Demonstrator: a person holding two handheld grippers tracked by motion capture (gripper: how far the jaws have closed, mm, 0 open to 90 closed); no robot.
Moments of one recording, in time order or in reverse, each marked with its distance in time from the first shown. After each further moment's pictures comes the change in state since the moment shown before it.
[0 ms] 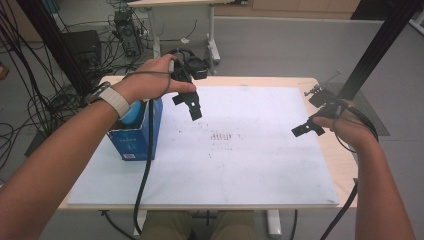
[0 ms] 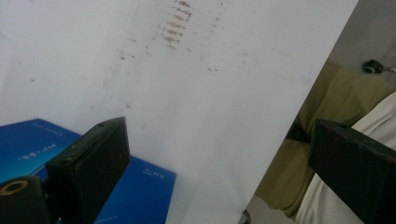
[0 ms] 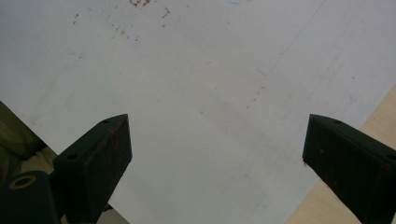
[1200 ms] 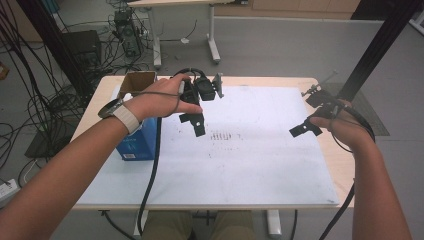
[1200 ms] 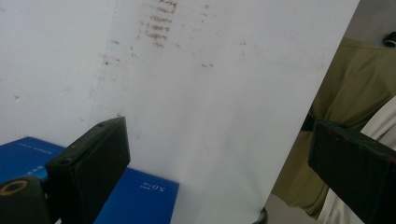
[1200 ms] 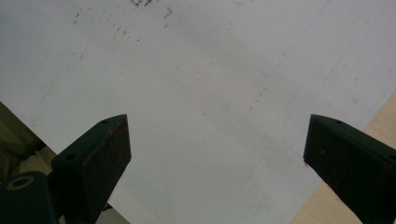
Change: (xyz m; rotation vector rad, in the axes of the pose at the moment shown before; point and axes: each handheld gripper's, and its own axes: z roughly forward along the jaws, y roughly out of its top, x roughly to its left) left arm -0.020 0.007 0.035 0.040 0.029 0.089; right arm 0.005 0.003 0.002 0.001 -0.004 -0.001
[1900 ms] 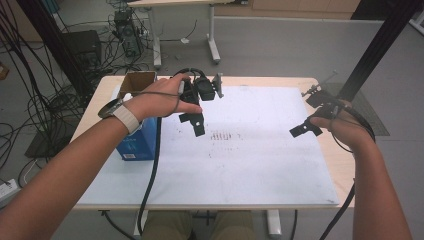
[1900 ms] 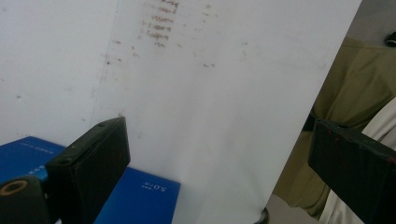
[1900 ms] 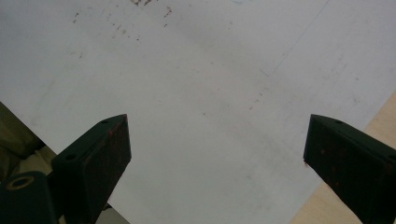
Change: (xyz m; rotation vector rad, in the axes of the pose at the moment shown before) left arm 0.001 0.000 0.000 0.002 0.000 -0.002; right arm 0.000 0.001 0.001 0.005 0.000 -0.001
